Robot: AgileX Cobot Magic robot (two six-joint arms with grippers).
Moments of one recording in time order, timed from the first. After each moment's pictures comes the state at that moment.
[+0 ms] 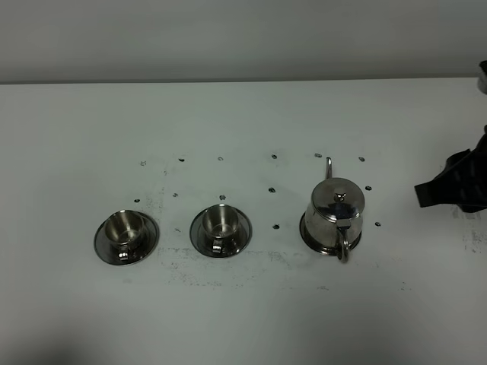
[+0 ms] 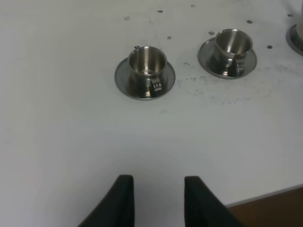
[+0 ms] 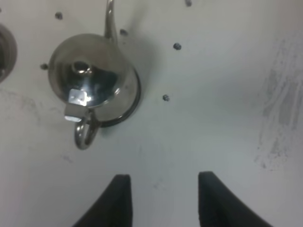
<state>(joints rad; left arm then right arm) 0.00 -0.01 -0.47 -0.23 1.09 0.21 0.40 1.19 -0.99 -0.05 0.90 0.06</state>
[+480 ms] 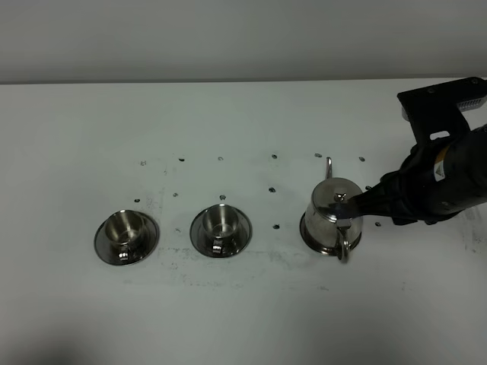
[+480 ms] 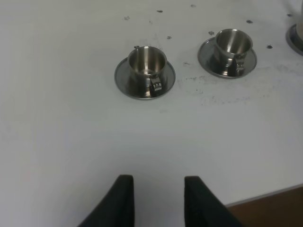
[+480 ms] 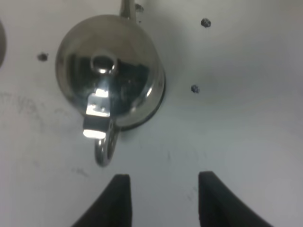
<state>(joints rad) 0.00 -0.01 -0.47 -0.23 1.09 0.21 0.57 1.42 -1.00 -0.22 0.81 0.41</state>
